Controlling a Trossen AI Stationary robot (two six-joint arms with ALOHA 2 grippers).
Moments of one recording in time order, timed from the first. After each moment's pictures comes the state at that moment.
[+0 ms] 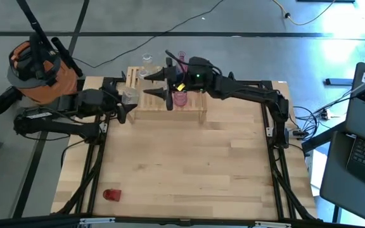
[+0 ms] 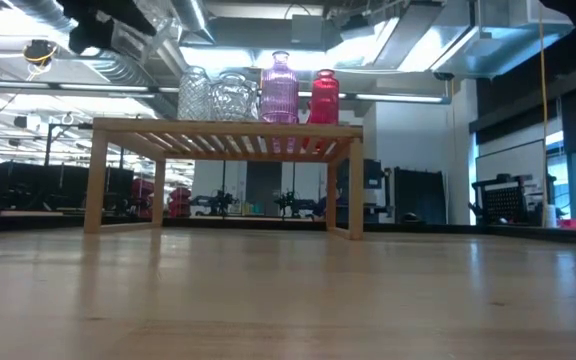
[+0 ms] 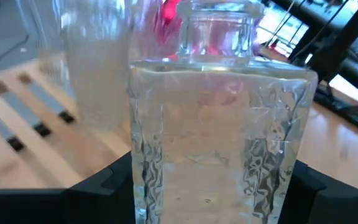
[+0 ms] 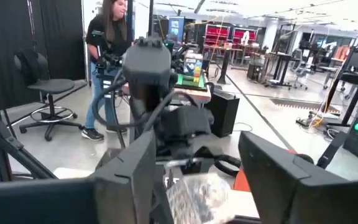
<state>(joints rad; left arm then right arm) 0.13 0.65 0.90 -0.73 -0.39 -0.48 -0.18 1.96 2.03 -0.01 -0.29 -0.11</state>
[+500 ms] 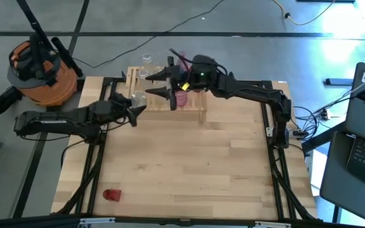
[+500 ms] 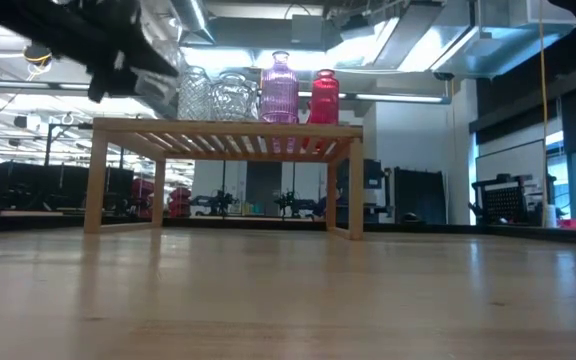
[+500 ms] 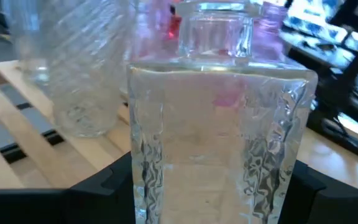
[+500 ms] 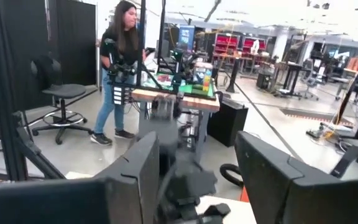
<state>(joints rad) 0.13 0.57 0.46 -0.15 -0.47 -0.41 -0.19 1.94 2.02 0.00 -0.33 -0.11</state>
